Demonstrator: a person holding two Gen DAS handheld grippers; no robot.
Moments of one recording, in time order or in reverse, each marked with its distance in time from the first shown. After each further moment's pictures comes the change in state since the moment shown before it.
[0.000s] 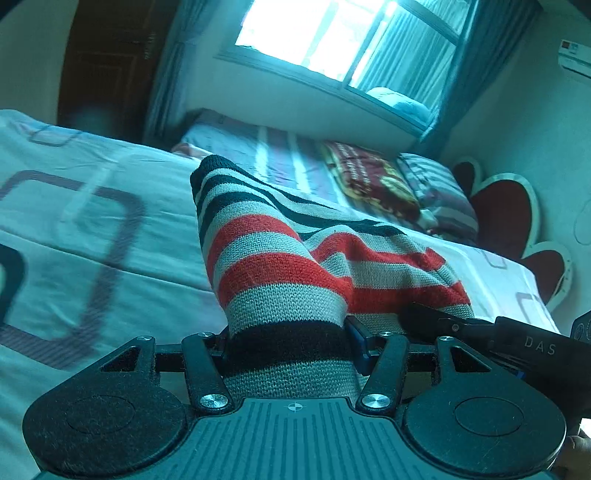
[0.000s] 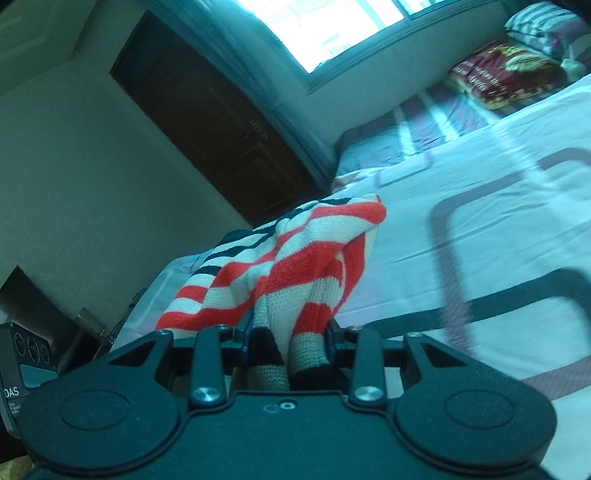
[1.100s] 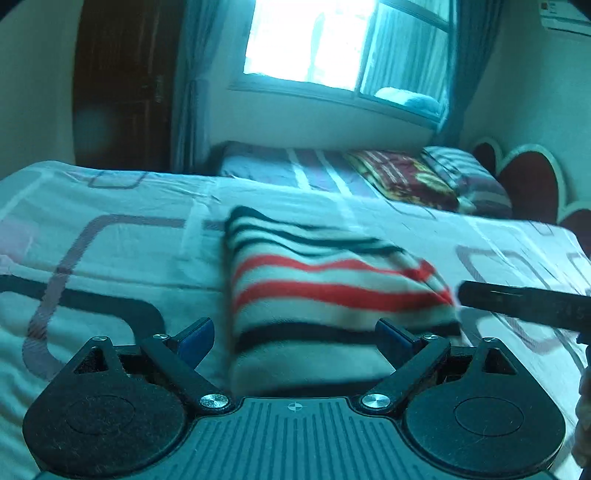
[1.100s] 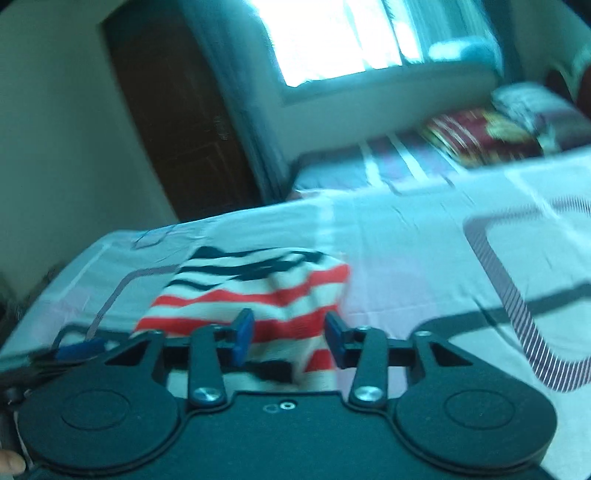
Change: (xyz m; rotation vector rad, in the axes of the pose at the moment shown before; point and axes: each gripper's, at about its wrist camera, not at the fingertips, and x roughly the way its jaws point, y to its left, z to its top) left arm -0.013 0.115 -0.005 0.199 -0.062 0.107; right arm 0.069 0.117 -0.060 -0.268 -0.072 -0.317
